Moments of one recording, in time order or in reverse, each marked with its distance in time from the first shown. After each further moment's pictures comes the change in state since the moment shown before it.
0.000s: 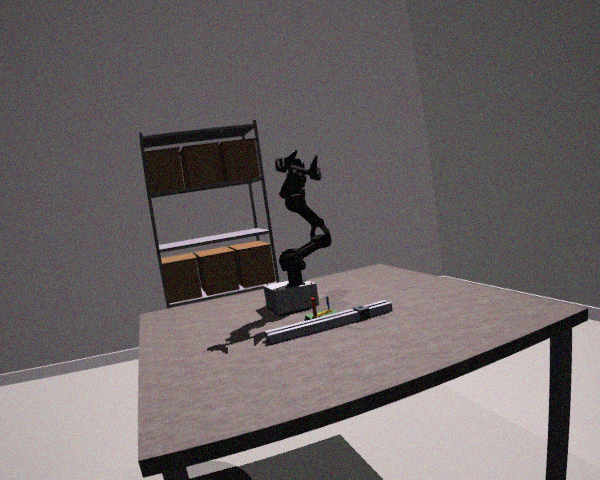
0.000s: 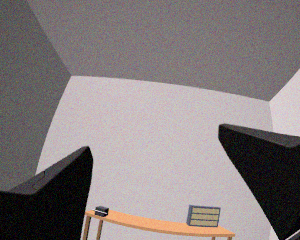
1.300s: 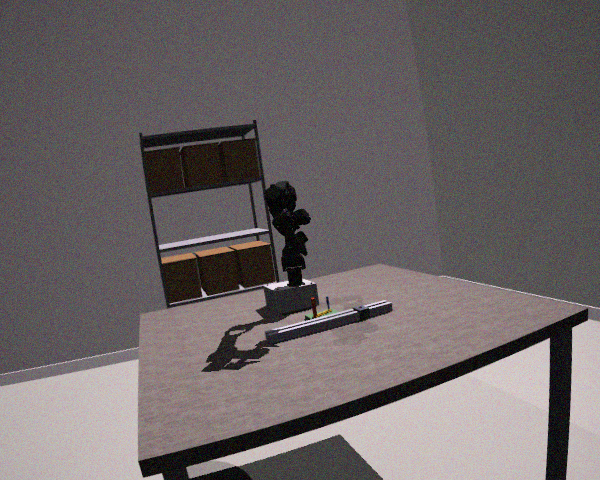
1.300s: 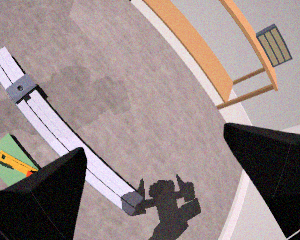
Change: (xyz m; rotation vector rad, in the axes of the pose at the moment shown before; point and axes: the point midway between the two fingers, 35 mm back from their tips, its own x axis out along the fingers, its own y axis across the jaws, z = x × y) arm -0.050 -0.059 -0.384 -0.384 1.283 0.777
